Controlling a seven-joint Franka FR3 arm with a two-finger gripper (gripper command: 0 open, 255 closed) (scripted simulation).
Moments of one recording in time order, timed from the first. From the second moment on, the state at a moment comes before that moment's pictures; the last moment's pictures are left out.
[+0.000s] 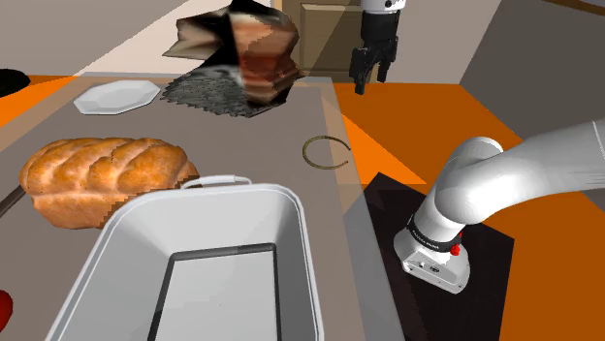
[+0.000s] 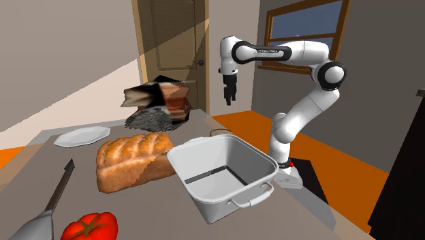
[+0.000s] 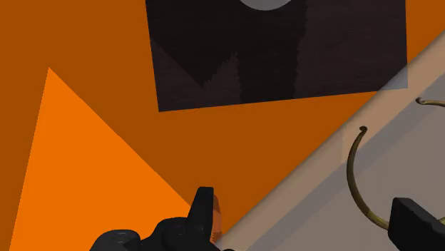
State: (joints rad) arm 0.01 -0.75 -0.04 -2.29 -0.06 1.45 0.11
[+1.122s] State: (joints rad) arm 0.16 -0.80 0.31 -2.56 0.10 1.86 0.39
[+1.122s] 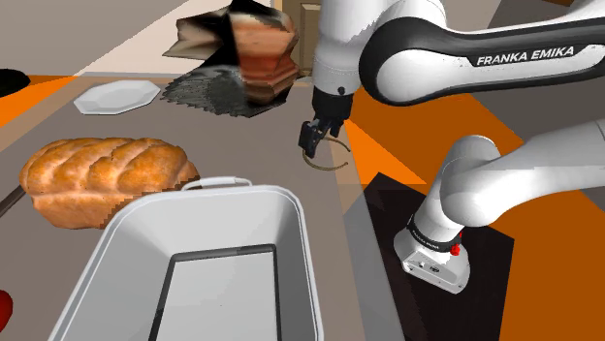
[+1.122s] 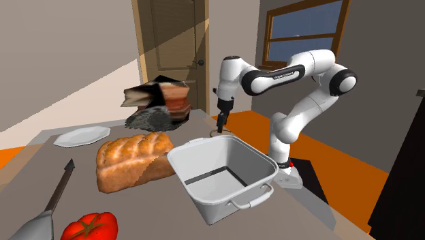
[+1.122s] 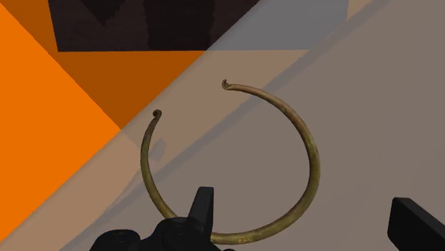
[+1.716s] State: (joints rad) arm 0.17 -0.77 0.37 -2.66 0.12 2.02 0.43
